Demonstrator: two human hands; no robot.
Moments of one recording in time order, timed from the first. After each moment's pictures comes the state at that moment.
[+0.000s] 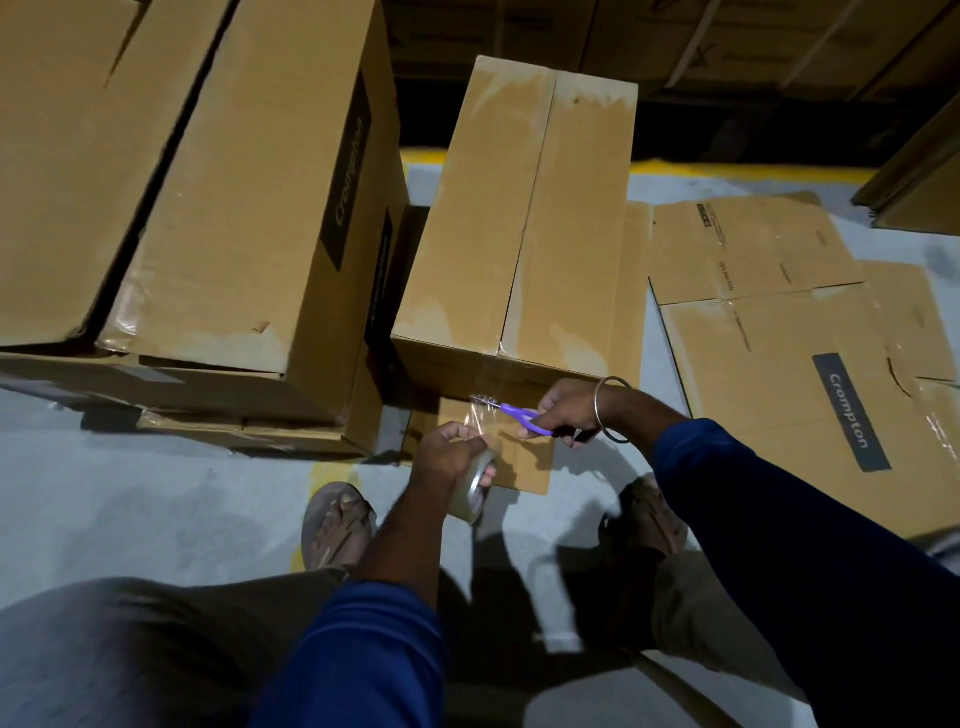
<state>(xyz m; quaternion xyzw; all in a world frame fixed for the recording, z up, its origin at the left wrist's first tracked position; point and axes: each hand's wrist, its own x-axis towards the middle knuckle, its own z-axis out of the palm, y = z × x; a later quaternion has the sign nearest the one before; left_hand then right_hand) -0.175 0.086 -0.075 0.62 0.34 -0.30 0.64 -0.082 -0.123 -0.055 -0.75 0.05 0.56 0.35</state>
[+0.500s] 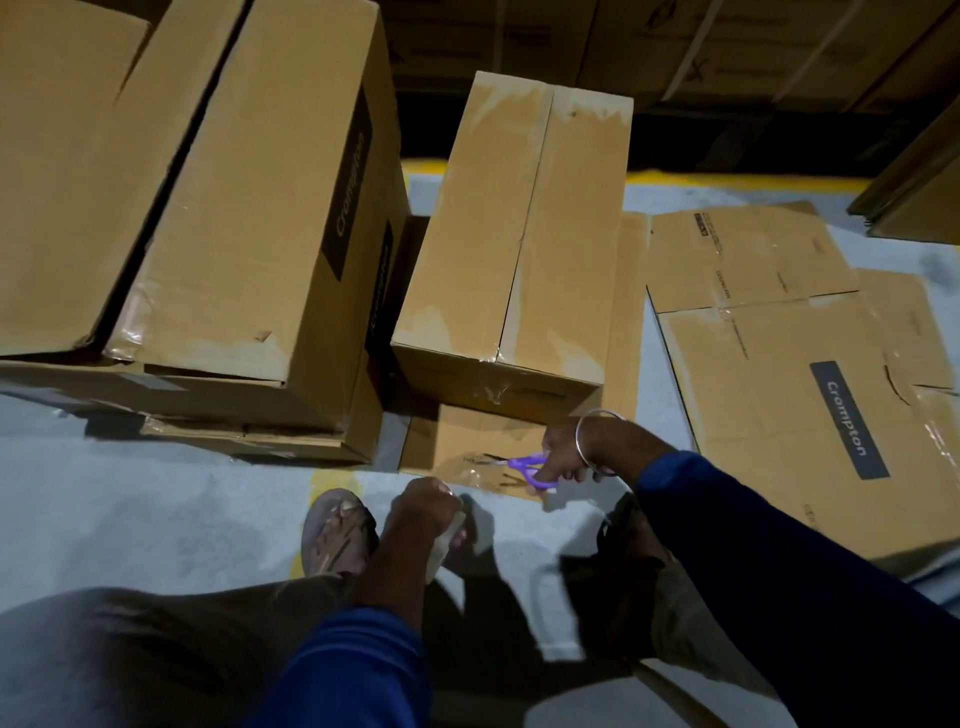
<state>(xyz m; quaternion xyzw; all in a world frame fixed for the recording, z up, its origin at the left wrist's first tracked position) -0.212 0.111 -0.094 0.76 0.31 -0.38 0.42 -0.108 -0.110 -0.039 -0.80 -0.05 0.59 0.12</state>
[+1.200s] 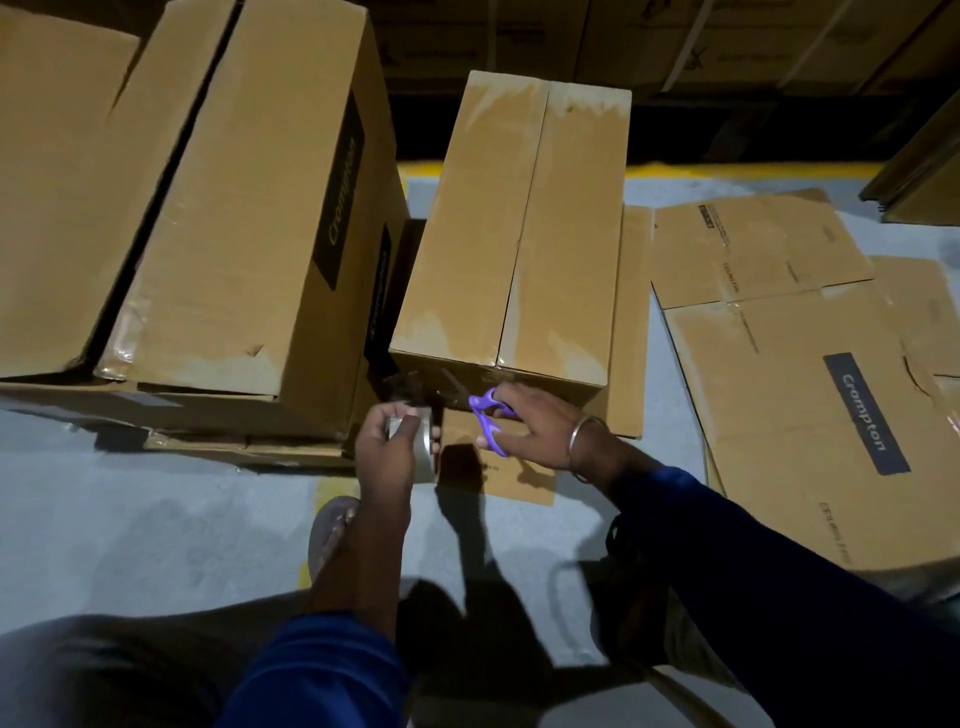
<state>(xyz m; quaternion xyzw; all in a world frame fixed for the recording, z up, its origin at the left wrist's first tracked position) -0.167 0.129 -0.044 0.66 0.37 -0.07 0.65 -0.115 -0.092 -0.056 -0.90 -0.20 0.22 0.32</state>
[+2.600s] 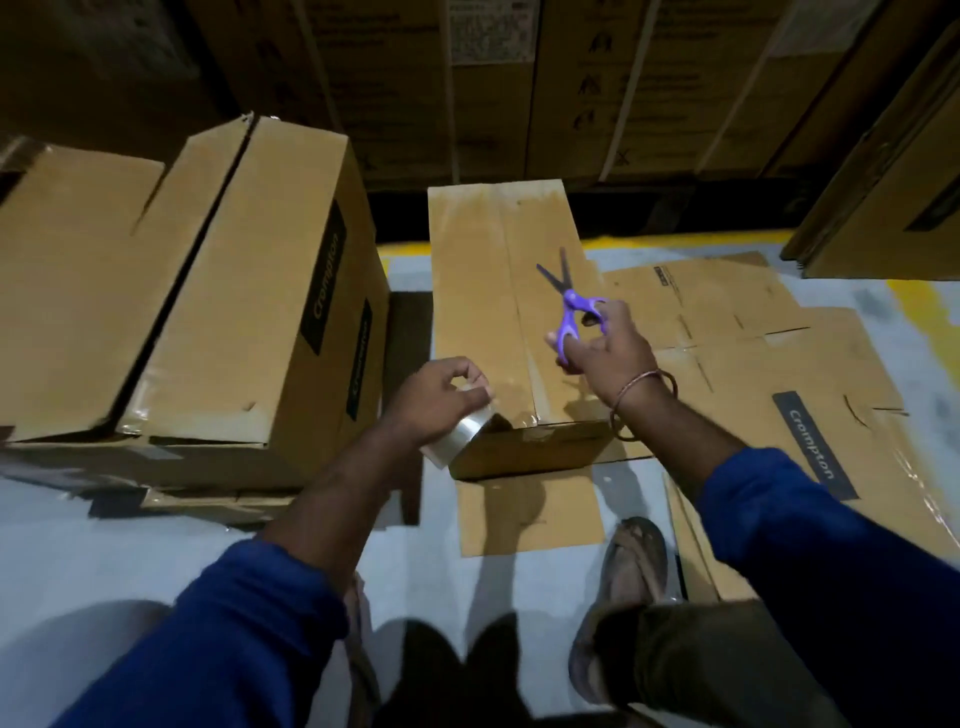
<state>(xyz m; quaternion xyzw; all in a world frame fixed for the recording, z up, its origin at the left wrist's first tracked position) -0.092 0.061 0.087 0.84 0.00 -0.21 0.50 -0.086 -0.170 0.103 -0.85 0.15 0.01 0.51</state>
